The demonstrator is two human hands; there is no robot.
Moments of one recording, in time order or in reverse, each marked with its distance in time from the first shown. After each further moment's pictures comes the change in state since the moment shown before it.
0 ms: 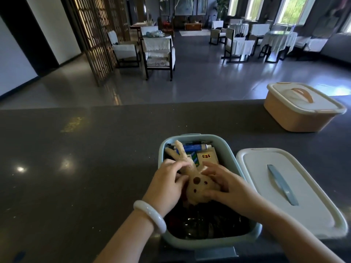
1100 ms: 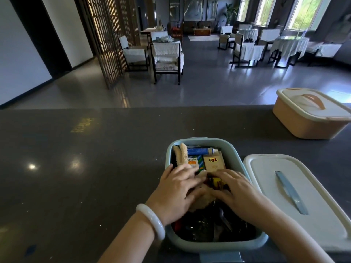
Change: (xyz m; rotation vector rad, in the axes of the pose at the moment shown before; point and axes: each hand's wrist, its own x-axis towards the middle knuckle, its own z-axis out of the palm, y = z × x) left_hand -0.008 -0.013 -0.001 0.397 -0.222 0.244; right_hand 0.002 -0.005 0.000 -0.598 0.060 0.076
